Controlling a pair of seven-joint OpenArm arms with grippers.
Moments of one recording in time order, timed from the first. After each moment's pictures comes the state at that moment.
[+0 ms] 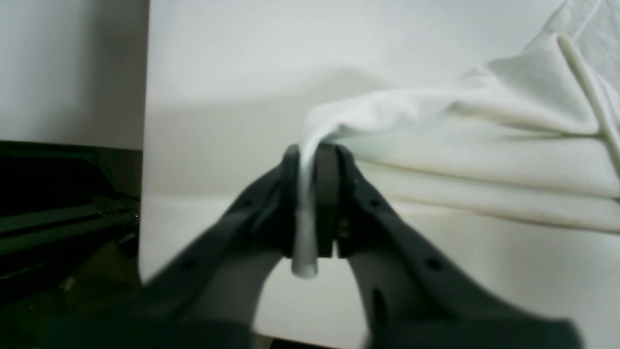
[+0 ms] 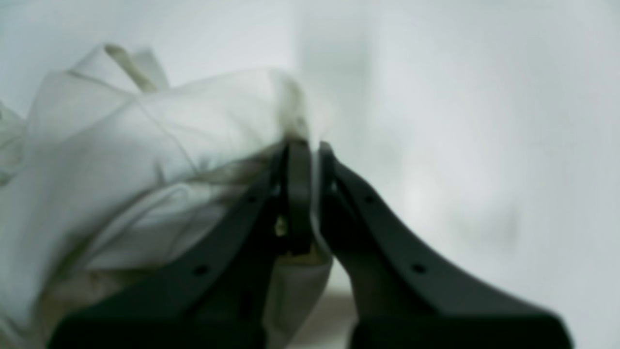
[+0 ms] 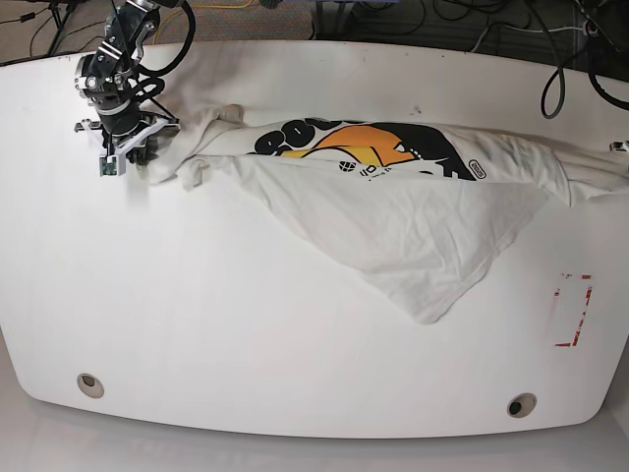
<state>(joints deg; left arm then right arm) 7.5 -31.2 -48.3 82.7 -22.2 -42.5 55.6 -13.3 0.6 38.0 92.2 -1.2 33.1 -32.3</state>
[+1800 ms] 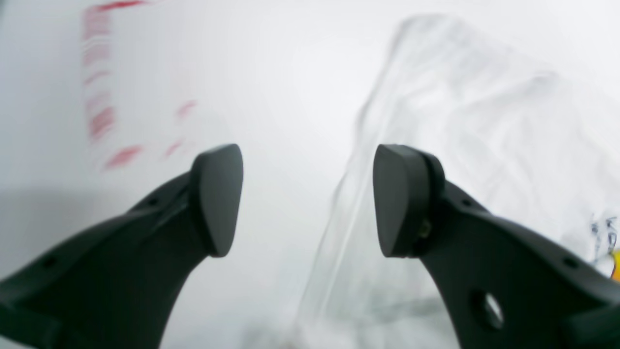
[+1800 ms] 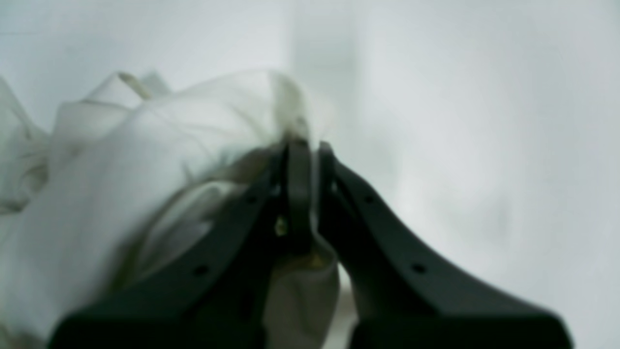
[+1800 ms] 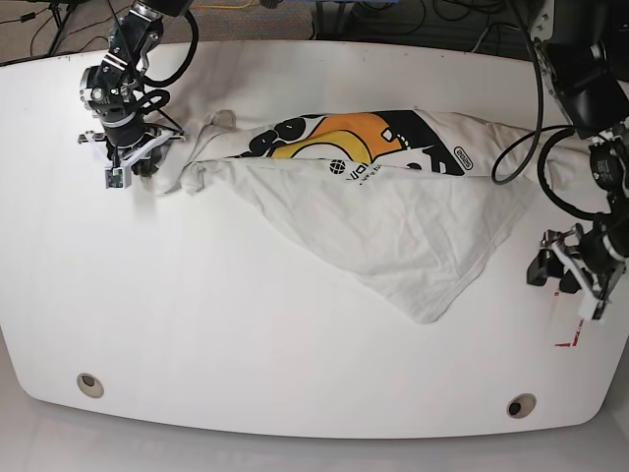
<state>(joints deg) -21.2 -23.3 -23.8 75.9 -30.8 -42.1 62.9 -11.2 -0.6 35.3 92.2 -2.4 32.5 -32.9</state>
